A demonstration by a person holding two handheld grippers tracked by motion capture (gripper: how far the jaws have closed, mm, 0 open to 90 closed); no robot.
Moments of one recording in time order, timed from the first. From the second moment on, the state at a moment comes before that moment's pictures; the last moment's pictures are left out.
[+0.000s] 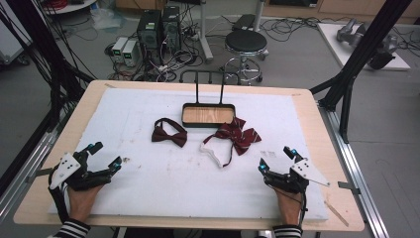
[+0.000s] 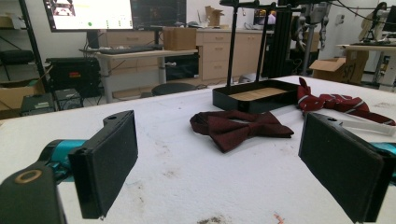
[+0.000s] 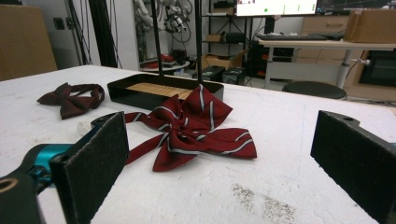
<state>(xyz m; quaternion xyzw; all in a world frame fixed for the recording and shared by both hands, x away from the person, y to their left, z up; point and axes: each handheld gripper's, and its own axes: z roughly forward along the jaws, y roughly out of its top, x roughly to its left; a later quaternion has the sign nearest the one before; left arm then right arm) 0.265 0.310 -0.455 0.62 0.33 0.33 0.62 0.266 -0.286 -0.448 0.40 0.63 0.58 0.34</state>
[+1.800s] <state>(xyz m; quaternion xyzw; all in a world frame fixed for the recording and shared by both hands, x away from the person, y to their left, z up) 0.265 0.310 -0.455 0.62 0.34 0.33 0.63 0.390 -0.197 -0.359 0.33 0.85 0.37 0.19</state>
